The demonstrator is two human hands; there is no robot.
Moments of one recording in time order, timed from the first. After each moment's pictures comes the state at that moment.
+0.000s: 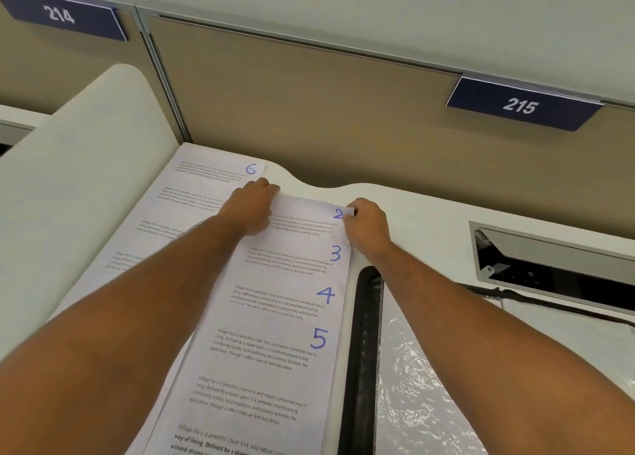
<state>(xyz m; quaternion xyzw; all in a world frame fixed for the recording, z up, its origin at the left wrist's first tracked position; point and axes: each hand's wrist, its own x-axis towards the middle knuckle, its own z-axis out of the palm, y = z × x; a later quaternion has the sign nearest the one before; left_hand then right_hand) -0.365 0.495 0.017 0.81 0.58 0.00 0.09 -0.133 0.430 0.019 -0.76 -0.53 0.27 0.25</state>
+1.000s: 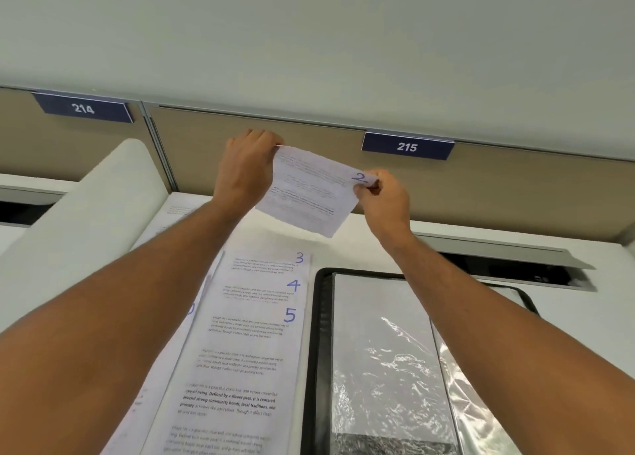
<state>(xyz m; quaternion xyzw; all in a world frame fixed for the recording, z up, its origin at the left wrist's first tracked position) -0.305 0.407 0.222 0.80 0.44 0.40 -0.08 -0.074 0.310 0.202 -0.66 -0.50 0.20 0.53</state>
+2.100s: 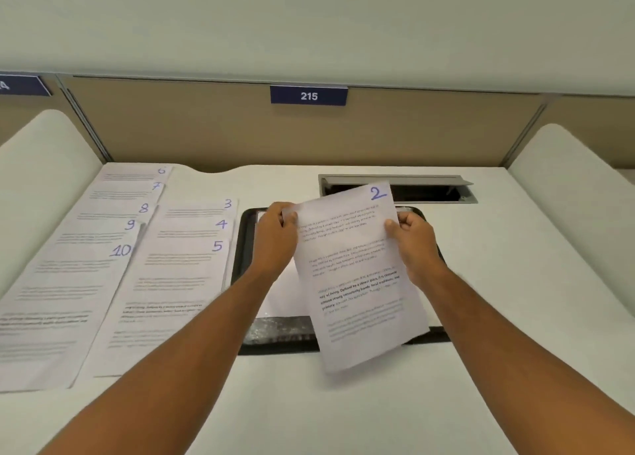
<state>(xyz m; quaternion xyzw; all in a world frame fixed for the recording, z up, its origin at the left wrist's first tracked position) -0.131 0.112 0.136 0.63 0.51 0.42 0.41 0.096 0.022 0.148 -0.72 -0.29 0.34 0.53</state>
